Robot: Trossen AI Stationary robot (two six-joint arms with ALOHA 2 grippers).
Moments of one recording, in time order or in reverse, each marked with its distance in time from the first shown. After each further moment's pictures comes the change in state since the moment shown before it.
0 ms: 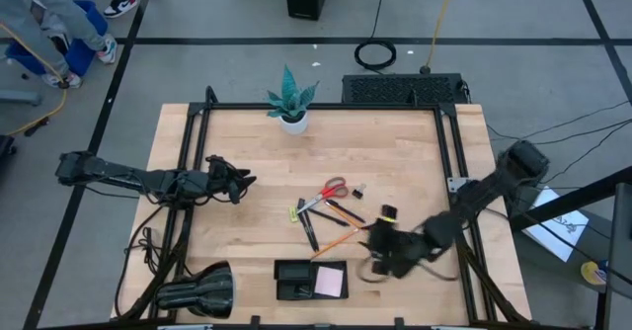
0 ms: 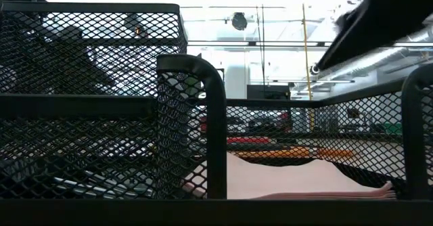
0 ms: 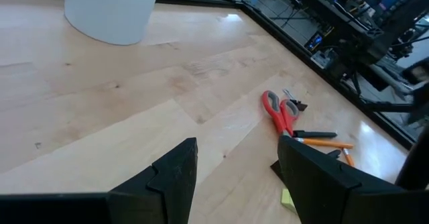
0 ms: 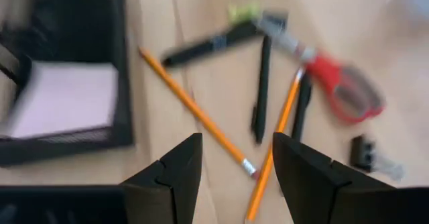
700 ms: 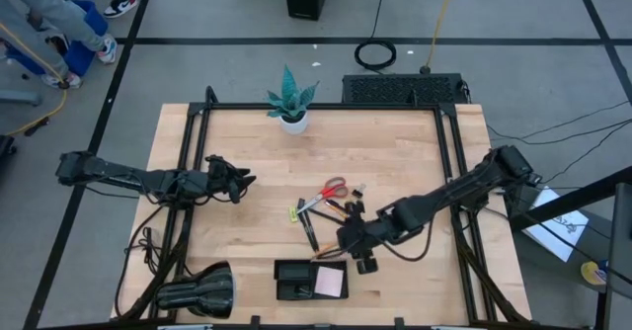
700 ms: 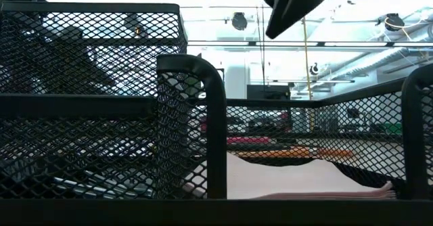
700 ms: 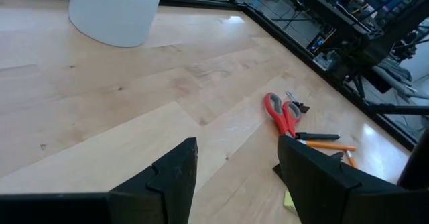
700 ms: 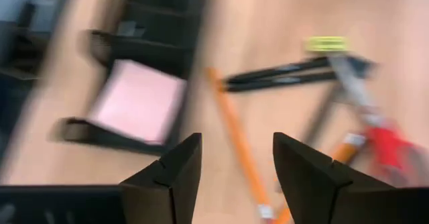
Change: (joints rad) left arm 0.000 0.000 0.000 0.000 -0.011 0.001; right arm -0.260 0.184 0.454 -0.321 -0.500 -0.427
